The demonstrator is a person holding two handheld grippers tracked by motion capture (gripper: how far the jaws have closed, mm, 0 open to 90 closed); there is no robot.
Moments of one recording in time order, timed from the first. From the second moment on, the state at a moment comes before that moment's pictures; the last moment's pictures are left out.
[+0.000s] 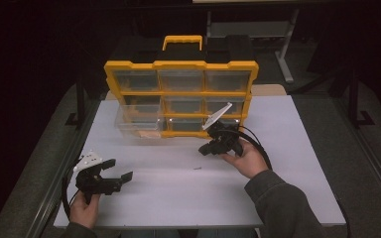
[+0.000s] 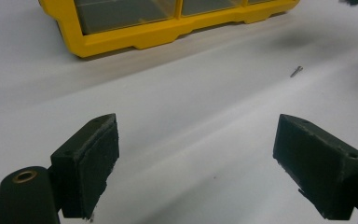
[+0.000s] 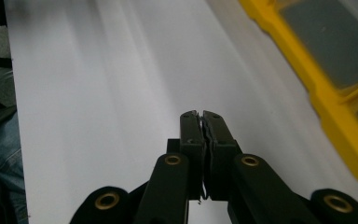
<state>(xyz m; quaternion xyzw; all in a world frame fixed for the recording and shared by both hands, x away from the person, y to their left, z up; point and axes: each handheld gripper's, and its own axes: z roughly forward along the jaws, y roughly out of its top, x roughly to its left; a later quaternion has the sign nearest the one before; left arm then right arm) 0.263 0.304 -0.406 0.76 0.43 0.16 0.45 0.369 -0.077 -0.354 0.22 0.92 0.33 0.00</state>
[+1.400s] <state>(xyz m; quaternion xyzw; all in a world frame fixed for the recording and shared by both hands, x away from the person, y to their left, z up) 0.263 0.305 -0.406 0.76 0.43 0.16 0.46 0.387 -0.034 -0.248 0.16 0.92 0.35 0.03</state>
